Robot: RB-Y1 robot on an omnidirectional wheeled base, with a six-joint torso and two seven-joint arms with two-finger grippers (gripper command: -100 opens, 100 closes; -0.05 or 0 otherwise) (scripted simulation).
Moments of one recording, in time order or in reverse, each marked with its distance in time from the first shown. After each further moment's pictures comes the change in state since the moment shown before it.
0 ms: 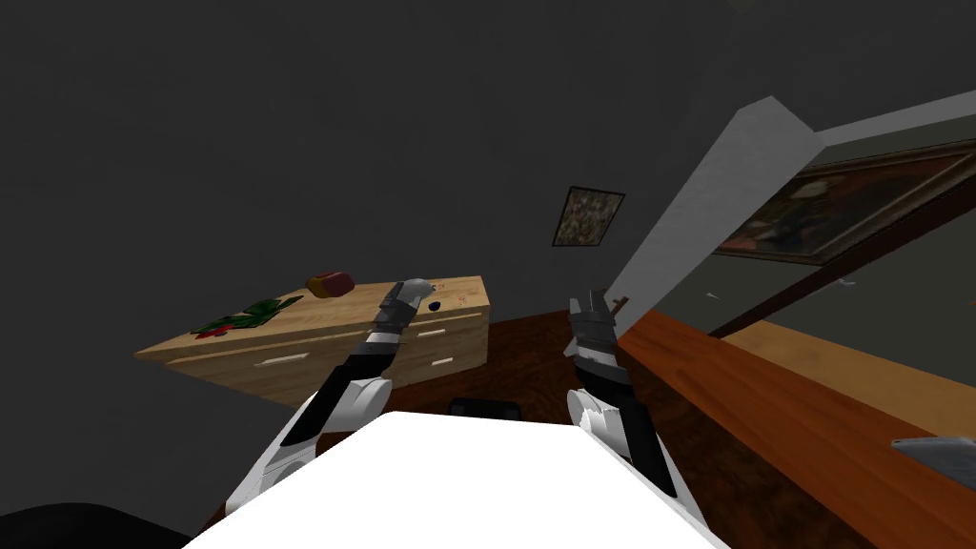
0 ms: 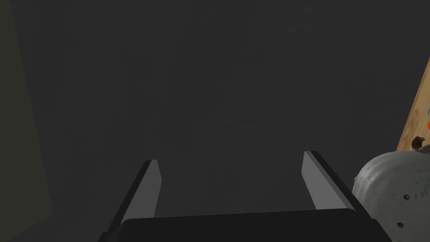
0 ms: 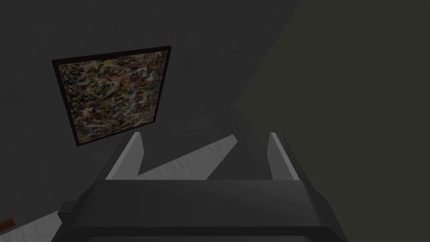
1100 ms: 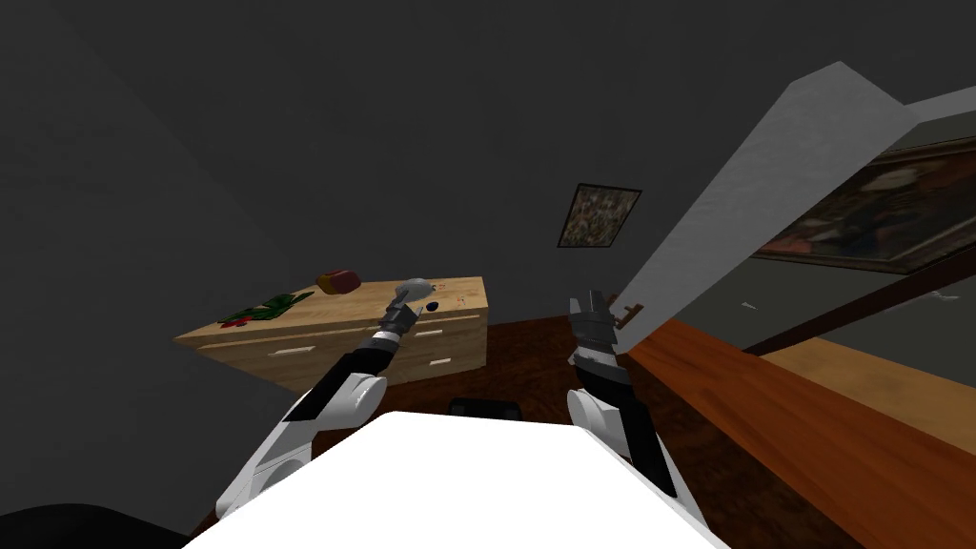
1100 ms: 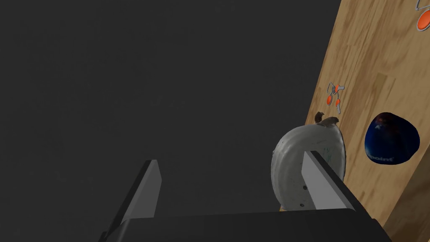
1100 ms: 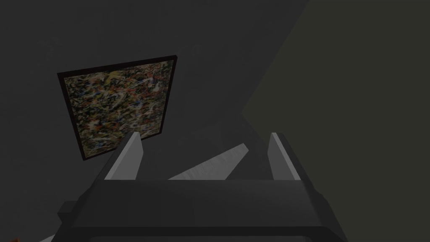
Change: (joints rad) left arm -0.014 0.000 0.055 -0.006 0.072 0.306 0.063; right arm 0.000 0.000 0.000 0.000 0.000 0.000 0.000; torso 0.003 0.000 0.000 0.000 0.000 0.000
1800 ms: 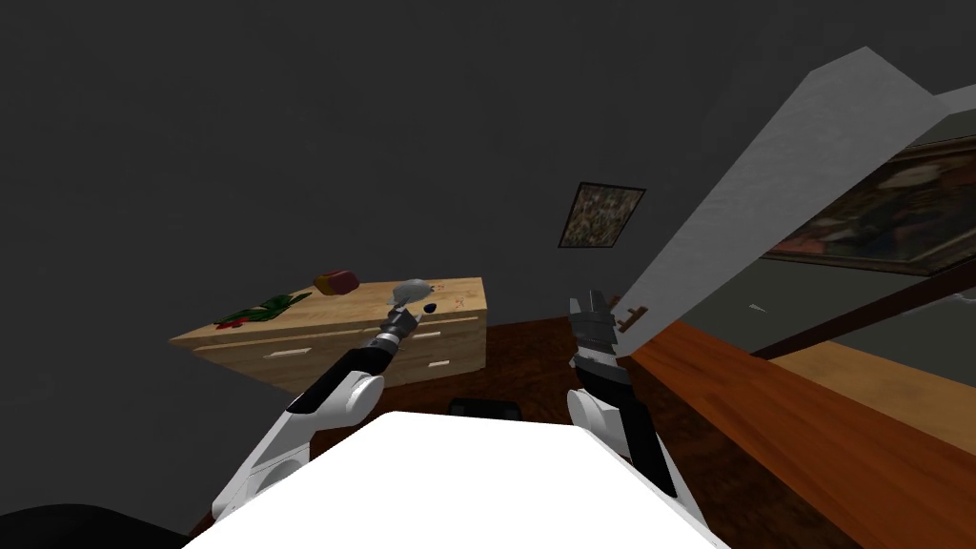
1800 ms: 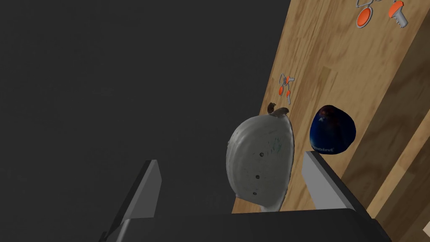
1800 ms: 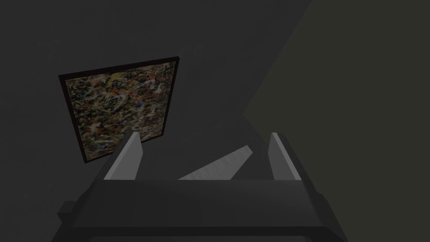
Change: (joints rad) left arm -0.006 -0.011 0.034 0.008 0.037 0.170 0.050; right arm 0.000 0.000 0.000 0.000 0.000 0.000 0.000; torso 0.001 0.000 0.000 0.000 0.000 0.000
